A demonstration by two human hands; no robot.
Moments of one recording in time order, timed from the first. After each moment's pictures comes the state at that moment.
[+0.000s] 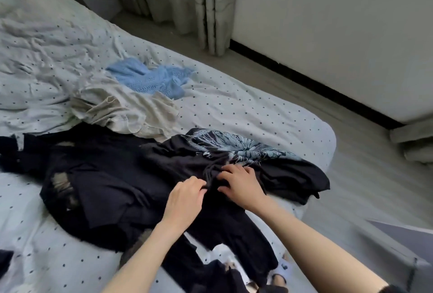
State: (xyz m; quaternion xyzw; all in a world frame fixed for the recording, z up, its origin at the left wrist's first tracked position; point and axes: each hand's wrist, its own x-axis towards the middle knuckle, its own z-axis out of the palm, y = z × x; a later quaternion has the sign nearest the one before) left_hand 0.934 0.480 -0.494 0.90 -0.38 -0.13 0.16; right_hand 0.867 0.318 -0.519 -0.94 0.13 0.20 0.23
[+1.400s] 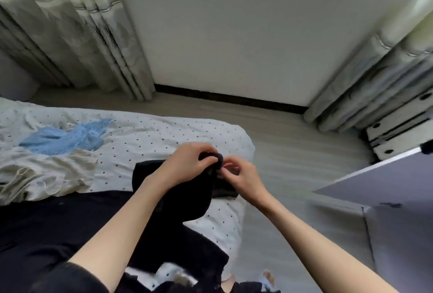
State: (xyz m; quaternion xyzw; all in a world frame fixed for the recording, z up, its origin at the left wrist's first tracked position) left_hand 0.868 0.290 -0.355 0.74 -0.56 -0.29 0.25; right_hand 0.710 0.223 -0.403 -0.73 0.39 -0.14 0.55
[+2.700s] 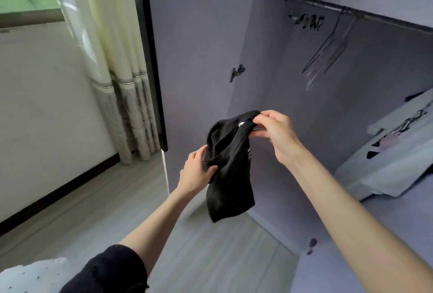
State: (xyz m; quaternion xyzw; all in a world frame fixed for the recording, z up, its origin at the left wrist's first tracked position) left_hand 0.339 0.058 -0.338 0.49 -0.76 -0.38 0.20; right_hand 0.189 0.129 -0.188 -0.29 0.68 -0.58 0.35
